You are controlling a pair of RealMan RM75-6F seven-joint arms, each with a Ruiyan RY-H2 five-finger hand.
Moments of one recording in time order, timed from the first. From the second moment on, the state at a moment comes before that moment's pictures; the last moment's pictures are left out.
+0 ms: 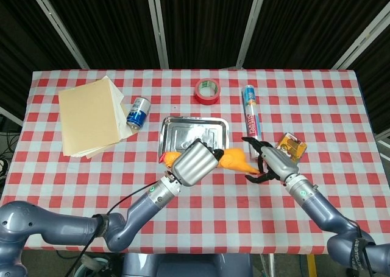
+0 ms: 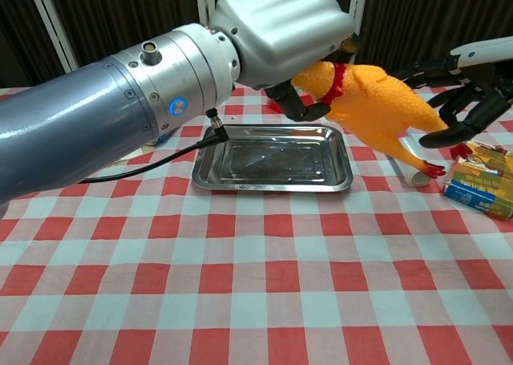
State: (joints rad) left arm -1.09 -1.71 -0.21 -1.60 1.24 1.15 1.06; right arm 0.69 -1.03 0.20 -1.88 -1.03 0.72 0.22
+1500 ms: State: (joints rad) left arm -1.08 -1.71 -0.22 -1.62 1.26 1.14 1.05; right arm 0.70 -1.07 0.21 -1.89 -0.96 0.77 0.14
